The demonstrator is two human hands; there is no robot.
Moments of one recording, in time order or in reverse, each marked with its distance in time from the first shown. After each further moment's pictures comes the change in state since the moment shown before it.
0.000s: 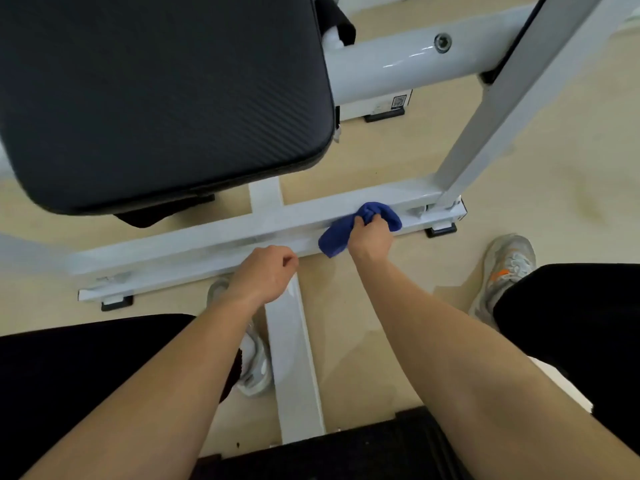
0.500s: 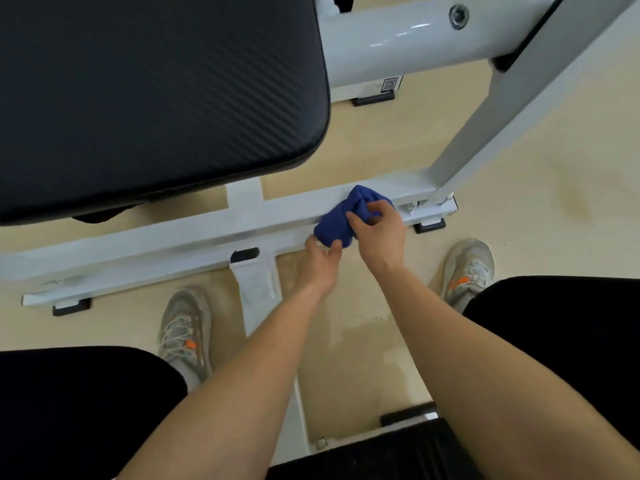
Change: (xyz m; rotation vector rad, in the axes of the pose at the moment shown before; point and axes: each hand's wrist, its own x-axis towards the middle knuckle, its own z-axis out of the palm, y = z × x) left_hand 0.059 0.067 0.096 -0.742 -0.044 -0.267; right_hand 0.013 0.021 -0.026 0.105 0.082 -0.298
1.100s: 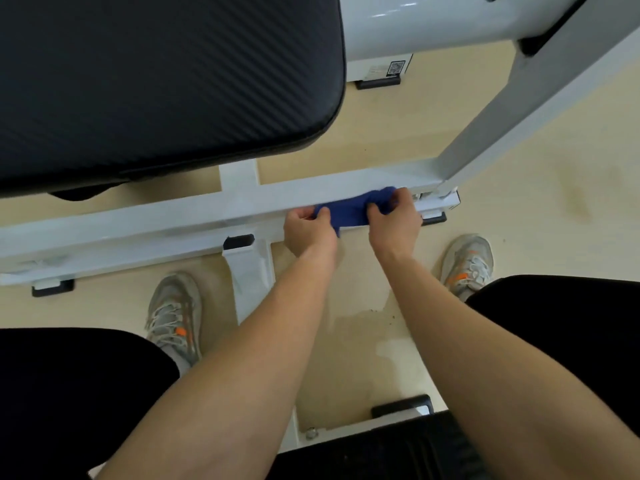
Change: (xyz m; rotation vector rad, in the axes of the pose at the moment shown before) left_hand 0.016 0.038 0.009 -0.532 0.465 -0.126; right_hand 0.019 0.010 -0.008 -0.152 0.116 0.007
